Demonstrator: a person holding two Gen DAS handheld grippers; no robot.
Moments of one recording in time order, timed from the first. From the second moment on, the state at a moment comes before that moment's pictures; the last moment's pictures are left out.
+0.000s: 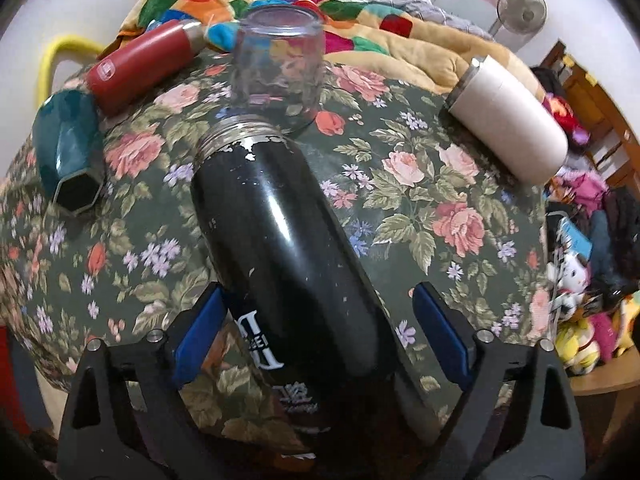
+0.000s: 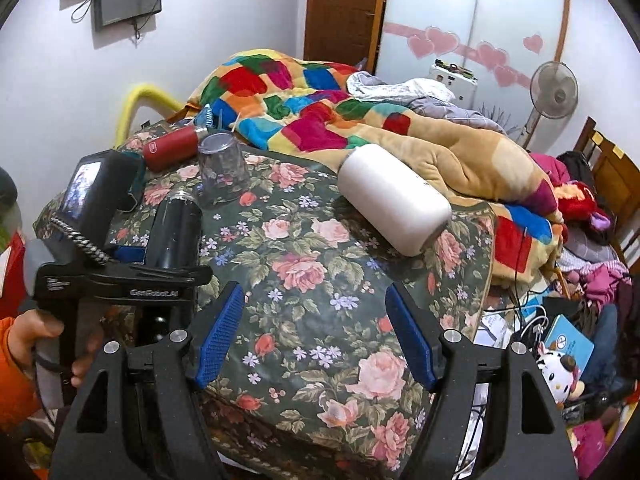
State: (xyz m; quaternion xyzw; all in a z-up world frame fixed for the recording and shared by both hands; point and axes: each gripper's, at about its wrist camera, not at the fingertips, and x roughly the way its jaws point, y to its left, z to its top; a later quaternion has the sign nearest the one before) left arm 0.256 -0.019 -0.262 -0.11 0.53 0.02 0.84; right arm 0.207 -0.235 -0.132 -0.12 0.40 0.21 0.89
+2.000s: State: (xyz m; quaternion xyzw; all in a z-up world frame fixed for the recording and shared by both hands) left arm 0.275 -0.090 -0.167 0.06 0.45 -0.06 0.89; right arm 0.213 -0.265 -0.127 -0.07 0.39 0.18 0.90
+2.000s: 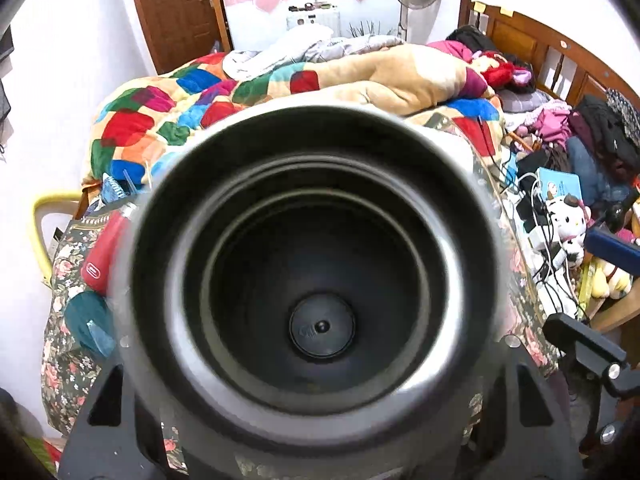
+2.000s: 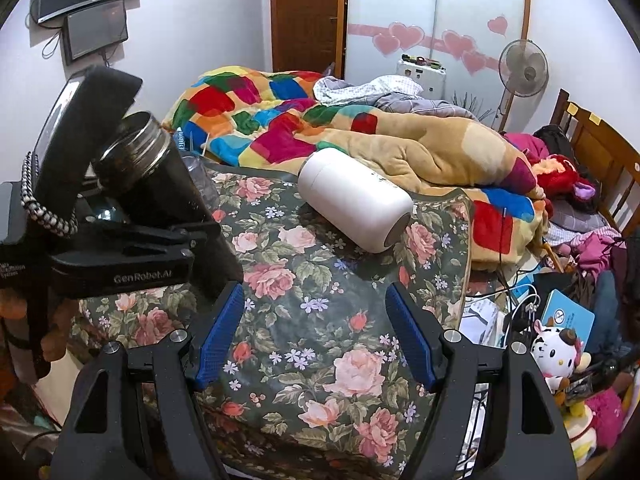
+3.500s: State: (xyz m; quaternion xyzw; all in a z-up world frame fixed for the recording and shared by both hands) left arm -0.014 -0.027 0.011 -0.03 0.07 0.04 1.00; right arm 0.020 -0.252 0.035 0.02 0.09 0.18 0.98
